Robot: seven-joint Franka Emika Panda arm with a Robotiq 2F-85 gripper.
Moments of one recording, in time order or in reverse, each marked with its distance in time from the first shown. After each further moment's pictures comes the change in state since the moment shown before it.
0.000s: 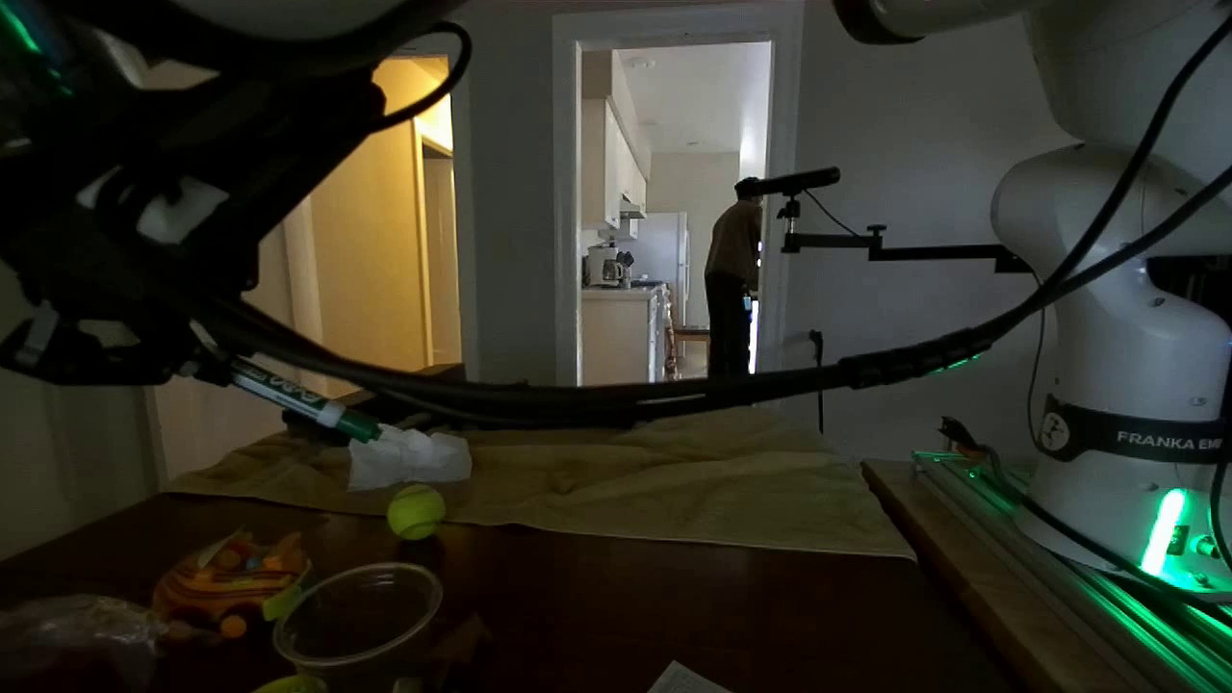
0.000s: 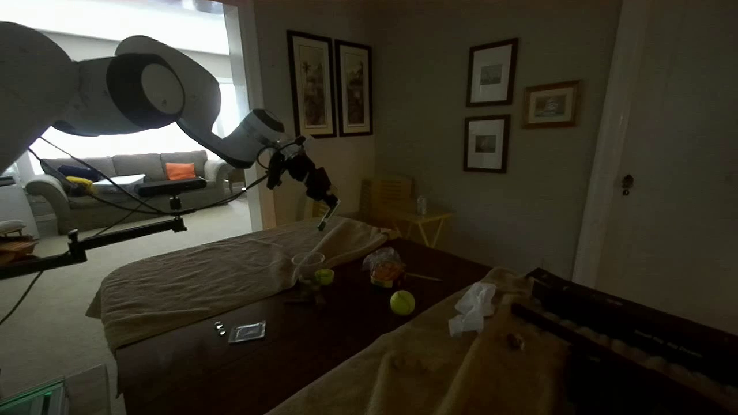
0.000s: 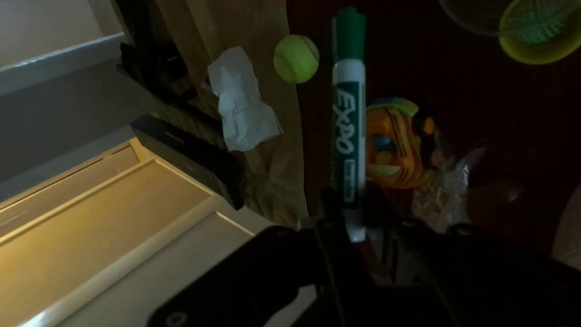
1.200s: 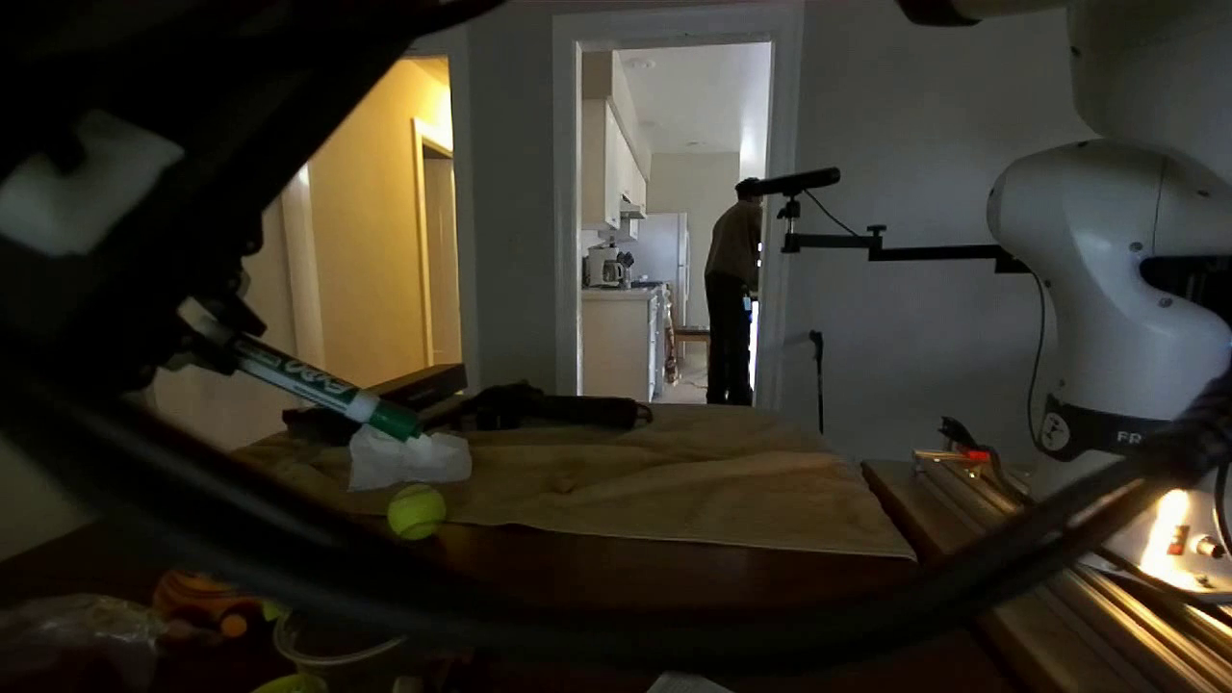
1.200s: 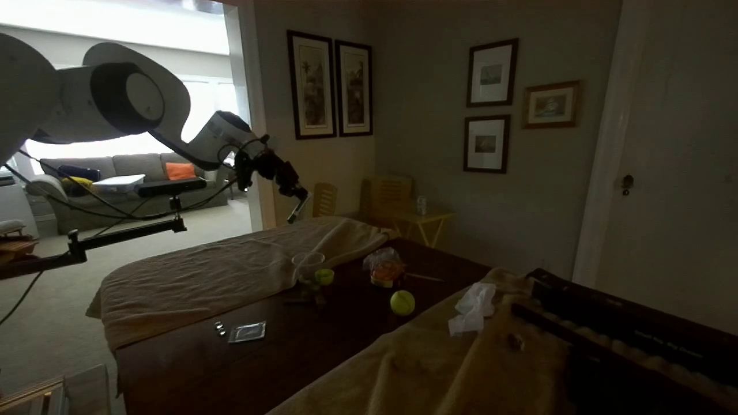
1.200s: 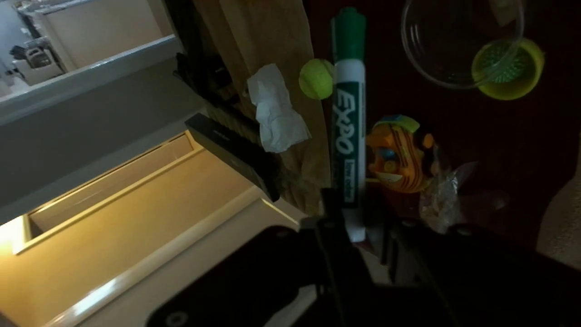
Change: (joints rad) arm 0.170 0.036 -0.031 0.055 -0.053 -0.206 0.099
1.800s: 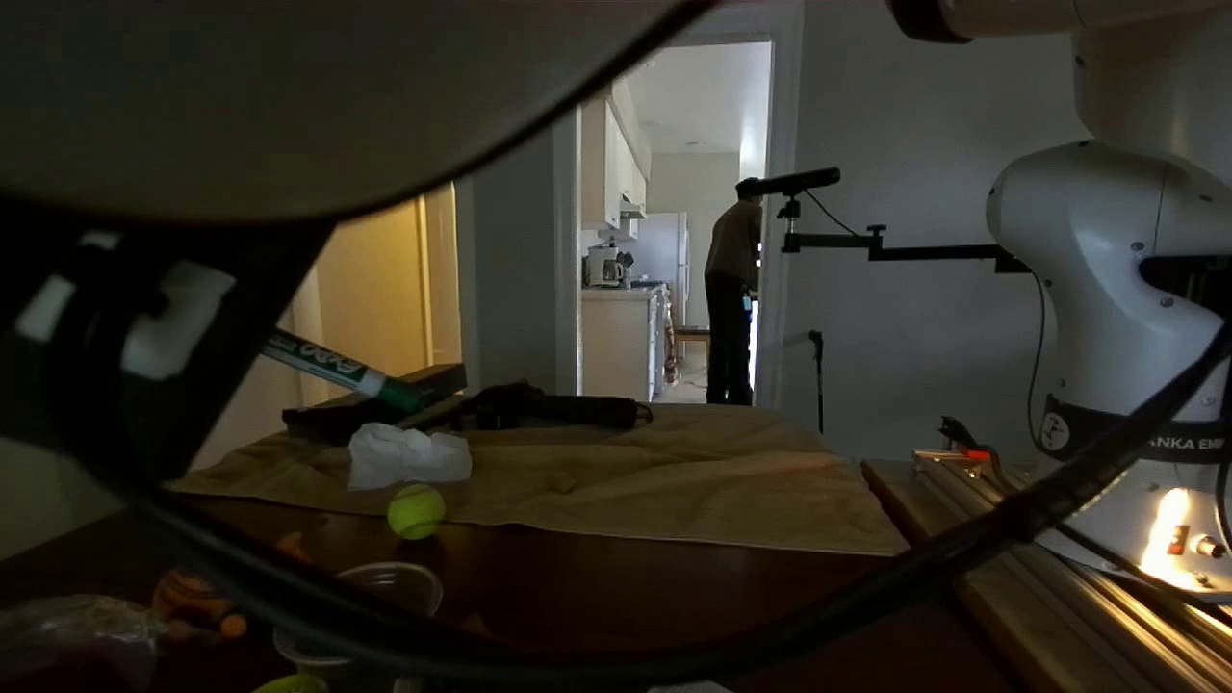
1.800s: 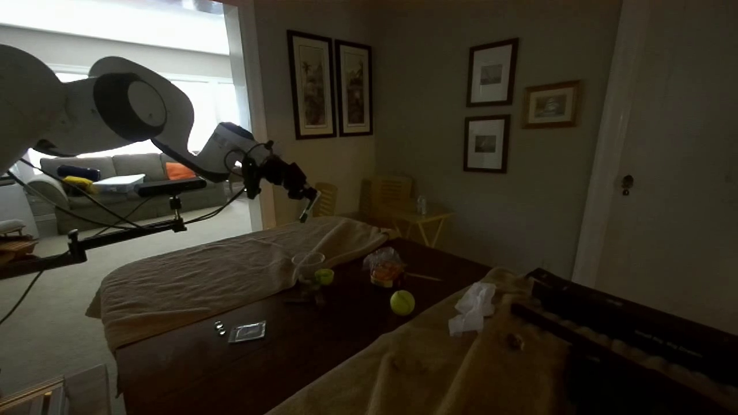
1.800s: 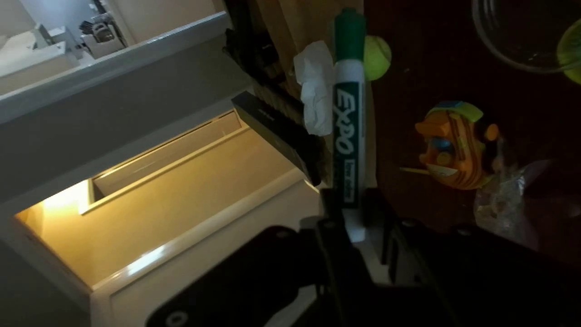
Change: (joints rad) arm 0.022 0.059 -0.068 0.016 -0.078 -0.032 -0.021
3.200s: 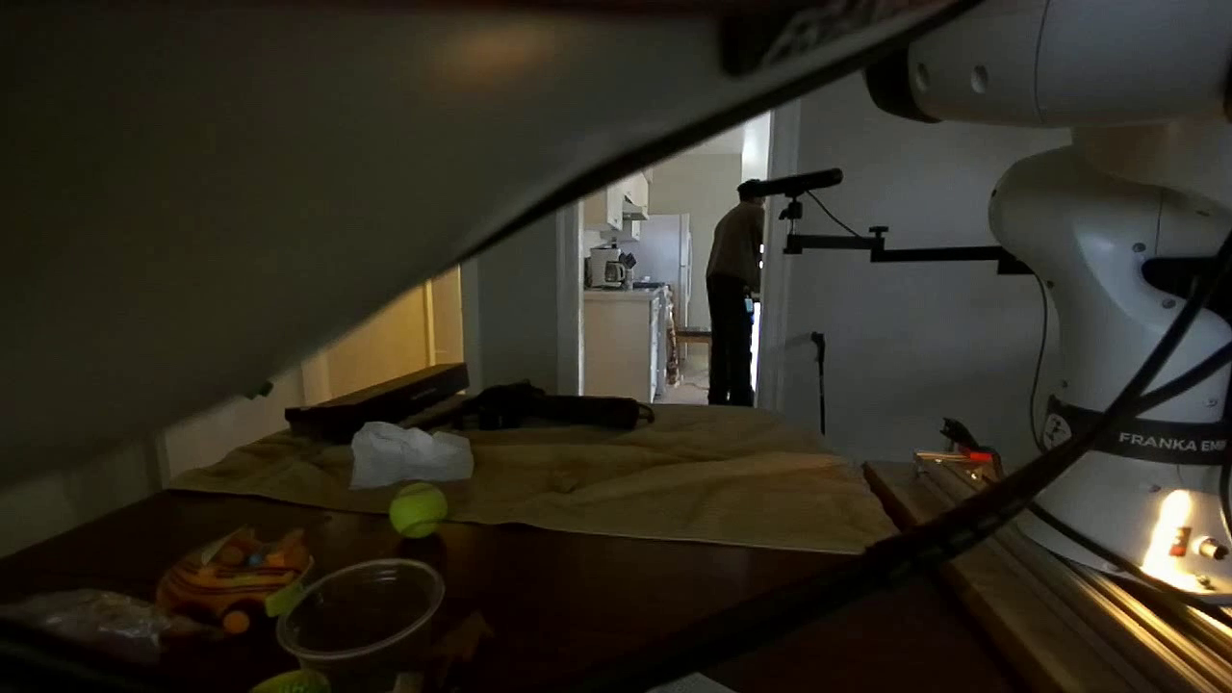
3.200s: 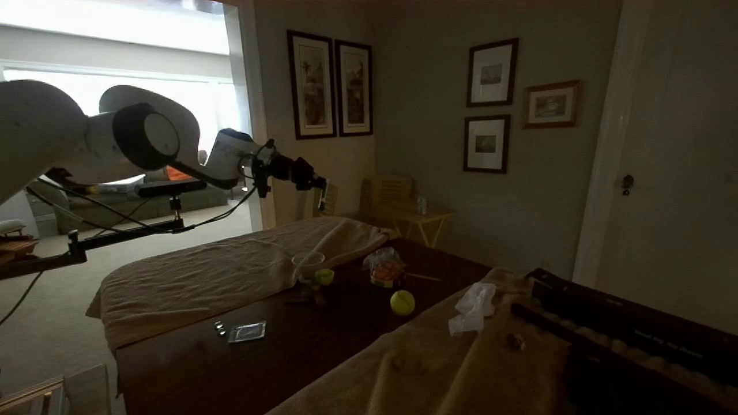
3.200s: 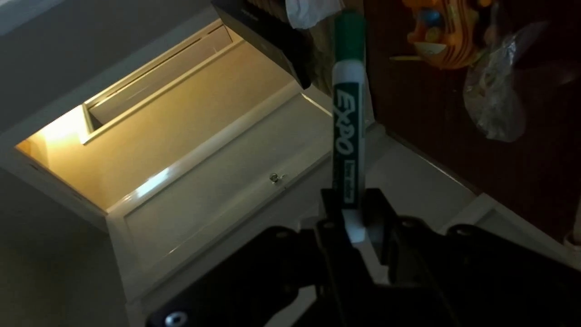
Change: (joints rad) arm -0.012 0.160 -0.021 0.242 -0.140 0.119 -0.015
